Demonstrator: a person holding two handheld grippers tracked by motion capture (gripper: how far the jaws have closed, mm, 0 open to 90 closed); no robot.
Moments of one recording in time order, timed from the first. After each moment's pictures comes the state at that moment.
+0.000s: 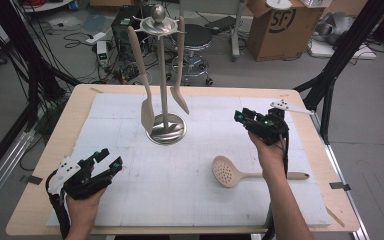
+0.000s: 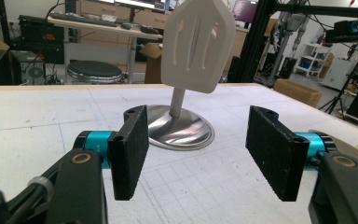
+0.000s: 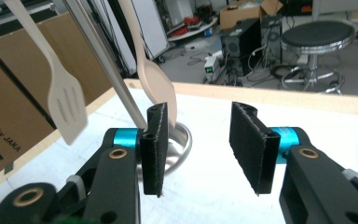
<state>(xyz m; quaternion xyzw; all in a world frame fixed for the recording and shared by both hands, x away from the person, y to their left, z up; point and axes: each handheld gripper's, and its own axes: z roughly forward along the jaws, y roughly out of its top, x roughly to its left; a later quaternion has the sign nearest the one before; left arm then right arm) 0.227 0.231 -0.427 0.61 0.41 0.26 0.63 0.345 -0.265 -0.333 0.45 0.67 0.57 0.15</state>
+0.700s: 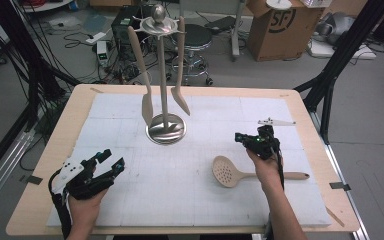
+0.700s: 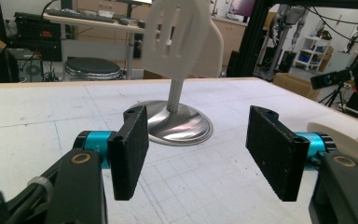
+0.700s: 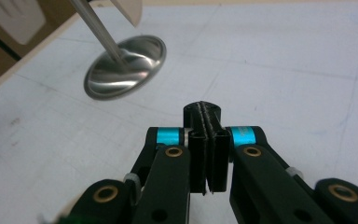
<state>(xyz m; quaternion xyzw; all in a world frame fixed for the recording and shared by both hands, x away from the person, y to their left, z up) 0.228 0.228 -0.430 0.62 0.41 0.26 0.62 0.347 -0.268 -0.398 0.49 0.73 0.47 0.10</state>
